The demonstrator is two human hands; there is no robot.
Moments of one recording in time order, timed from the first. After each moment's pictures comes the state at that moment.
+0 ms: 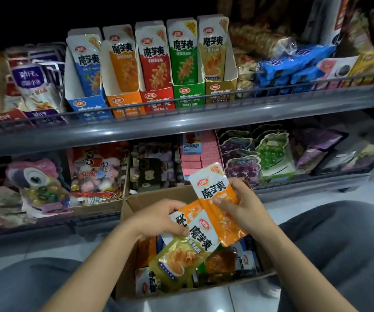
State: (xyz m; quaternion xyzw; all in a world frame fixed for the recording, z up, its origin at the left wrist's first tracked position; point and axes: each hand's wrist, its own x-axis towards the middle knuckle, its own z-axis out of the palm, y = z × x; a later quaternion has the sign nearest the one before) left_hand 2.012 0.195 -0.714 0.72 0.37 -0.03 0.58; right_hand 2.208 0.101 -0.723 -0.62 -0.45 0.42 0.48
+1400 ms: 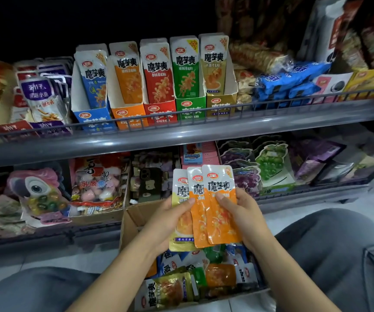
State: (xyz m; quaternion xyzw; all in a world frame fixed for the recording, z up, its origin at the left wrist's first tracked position) left_hand 2.040 0.175 -0.707 0.41 0.44 0.27 0.75; right_hand 2.198 0.115 -0.724 -0.58 -0.27 0.50 0.59
